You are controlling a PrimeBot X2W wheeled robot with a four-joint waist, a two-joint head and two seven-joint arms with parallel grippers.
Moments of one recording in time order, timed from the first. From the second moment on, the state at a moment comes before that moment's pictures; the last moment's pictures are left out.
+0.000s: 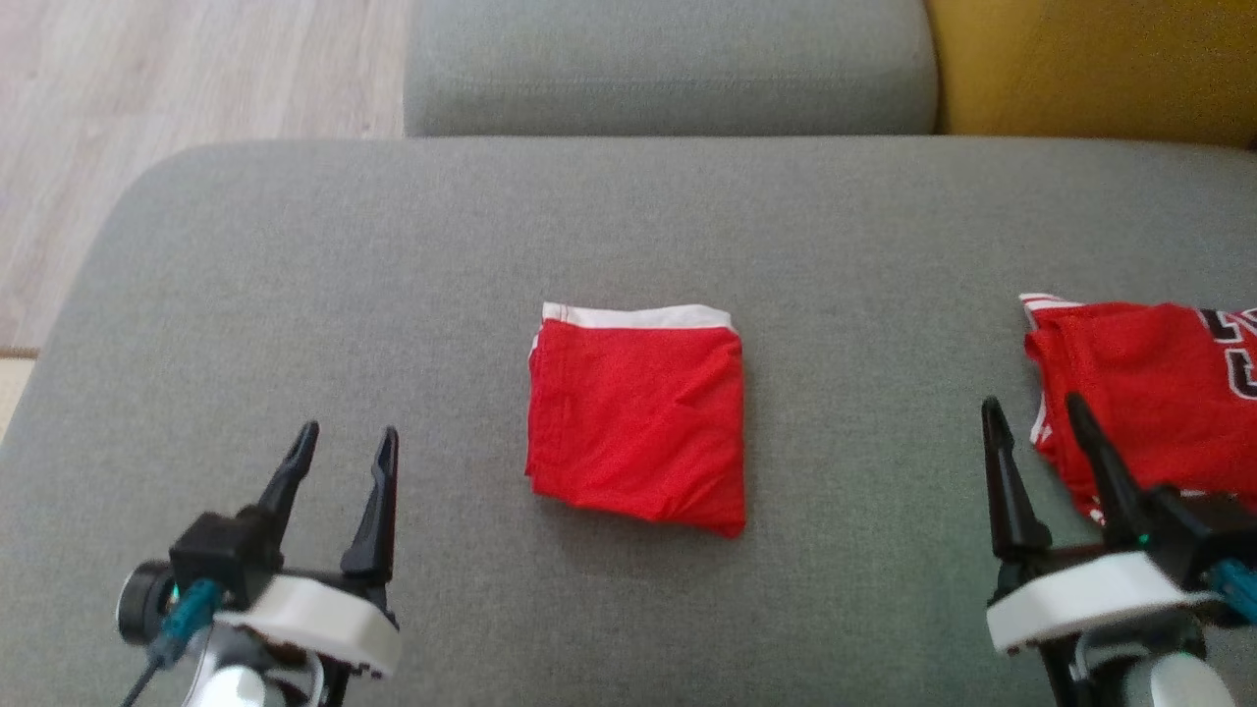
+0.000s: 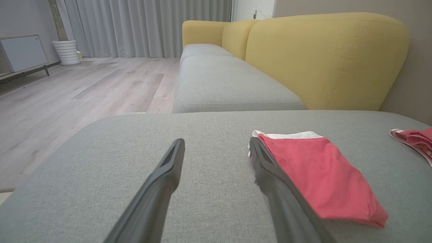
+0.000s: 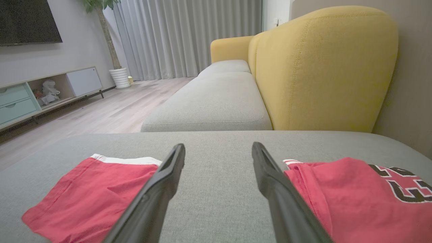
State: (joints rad) left arm 0.01 0.25 -0.28 0.10 -0.30 0.06 -0.21; right arm 0.09 -0.05 -0.01 -0.05 0.14 0.12 -0.01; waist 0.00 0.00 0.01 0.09
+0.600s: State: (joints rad) left arm 0.11 0.26 -0.29 0.05 -0.29 0.10 -0.20; right arm 0.20 -0.04 -0.01 -0.11 0.18 0.12 0.03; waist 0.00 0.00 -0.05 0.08
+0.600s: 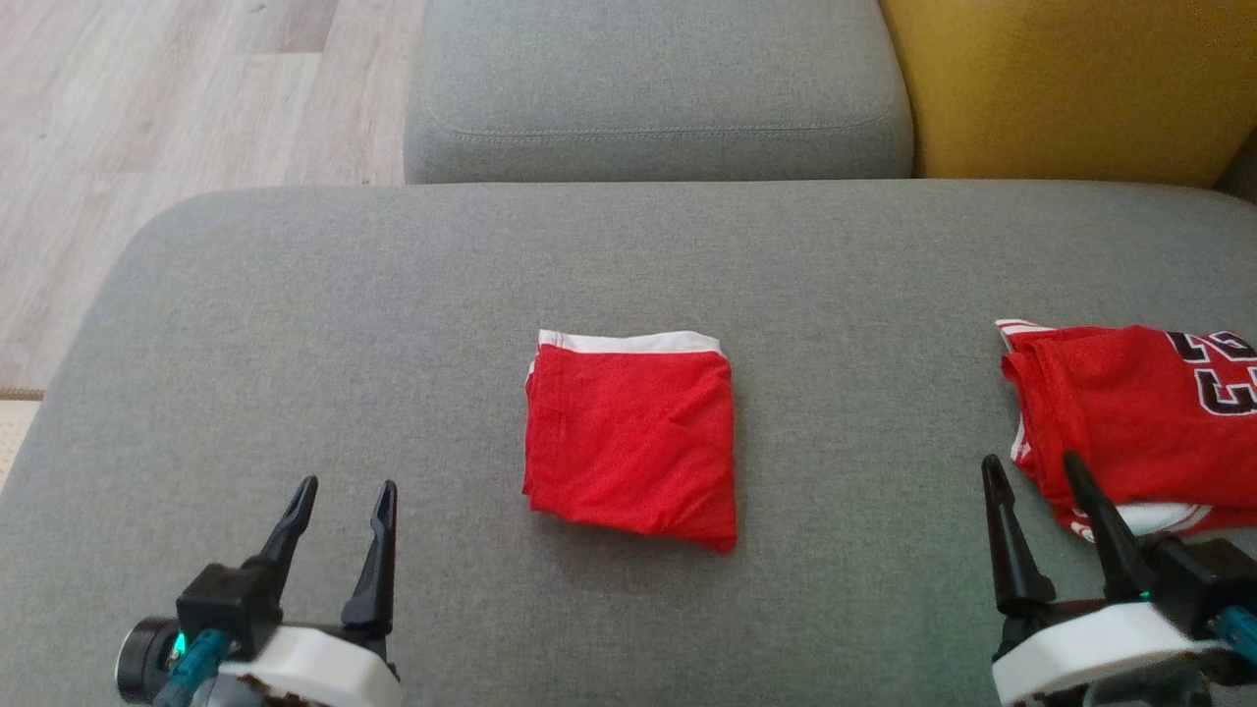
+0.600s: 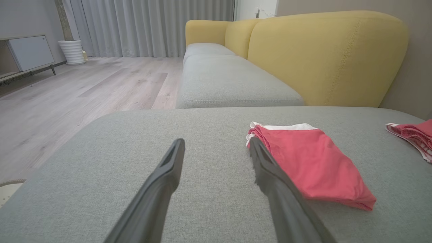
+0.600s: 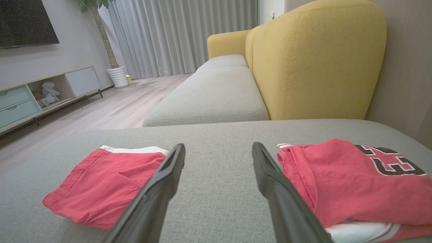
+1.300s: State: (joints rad) left arm 0.12 0.28 -0.31 0.04 -0.29 0.12 -0.18; right arm 0.21 -0.04 -0.01 -0.11 0.18 0.12 0.05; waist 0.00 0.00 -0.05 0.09
